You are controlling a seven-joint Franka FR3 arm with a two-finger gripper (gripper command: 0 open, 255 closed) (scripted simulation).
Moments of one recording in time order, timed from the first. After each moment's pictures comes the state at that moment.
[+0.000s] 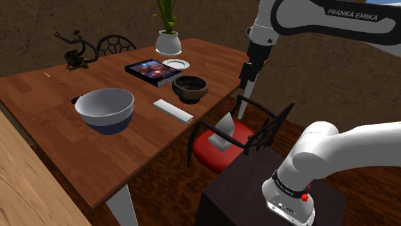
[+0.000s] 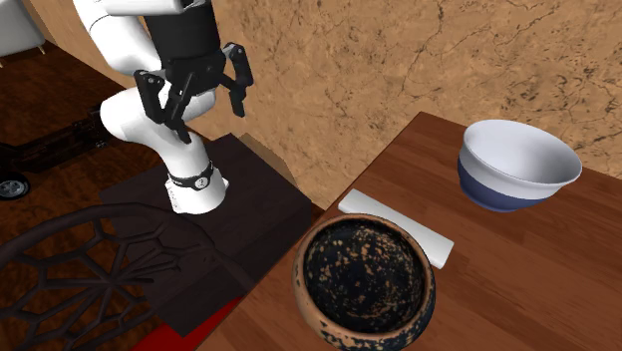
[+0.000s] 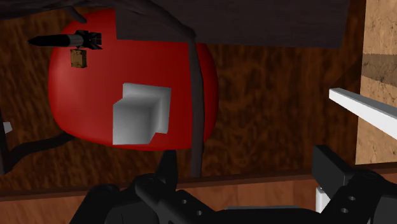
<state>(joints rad) 0.02 -0.80 -0.03 -2.38 -0.02 1.61 -0.09</state>
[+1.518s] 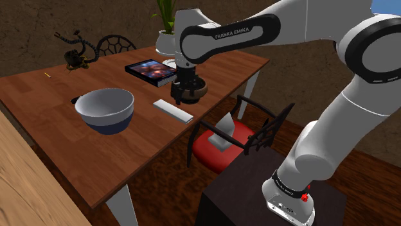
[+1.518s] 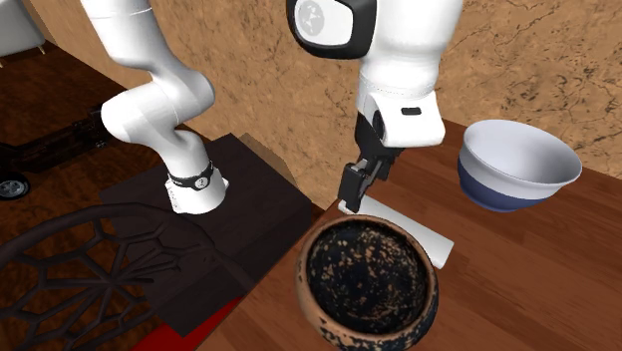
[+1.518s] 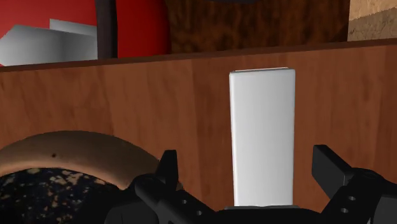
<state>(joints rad) 0.11 -0.09 0.18 -2.05 0.01 1.94 0.14</state>
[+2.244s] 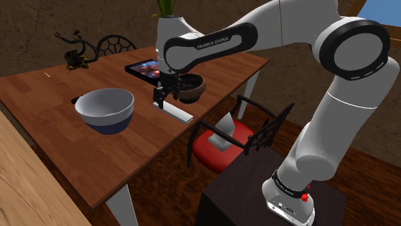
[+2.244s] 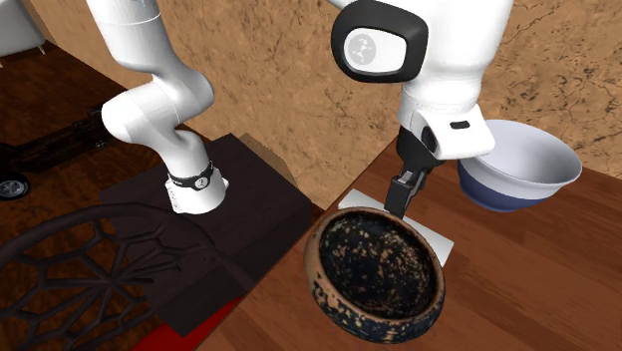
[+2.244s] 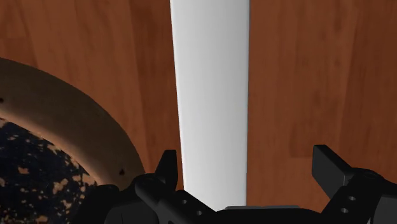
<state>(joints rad) 0.14 0.07 0.22 -1.94 -0.03 2.06 0.20</state>
